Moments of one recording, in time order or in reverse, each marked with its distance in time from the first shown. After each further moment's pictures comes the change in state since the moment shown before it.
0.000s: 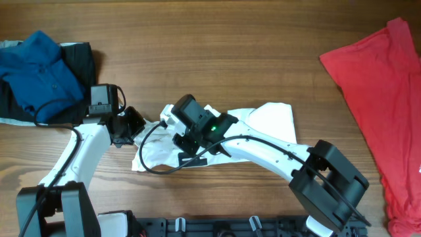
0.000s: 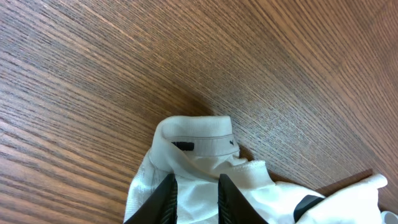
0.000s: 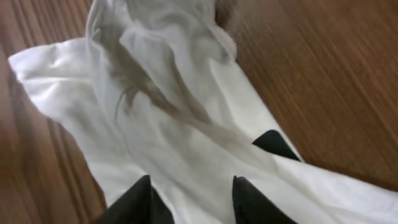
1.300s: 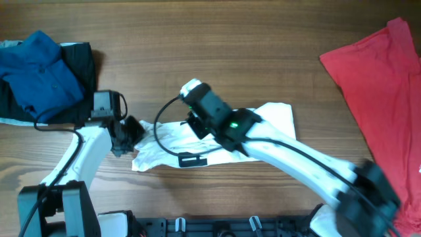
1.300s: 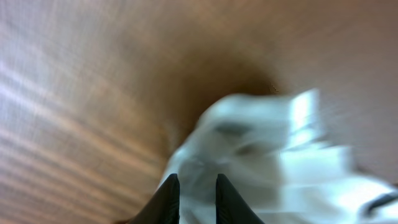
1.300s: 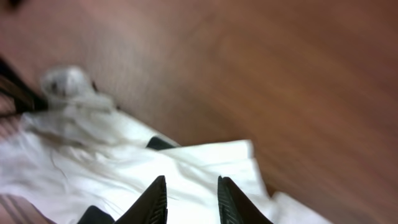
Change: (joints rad) left arm 0.000 0.000 -0.064 -0.069 -0.054 -0.003; right arm -0.054 -0.249 0.001 -0.100 0.331 0.259
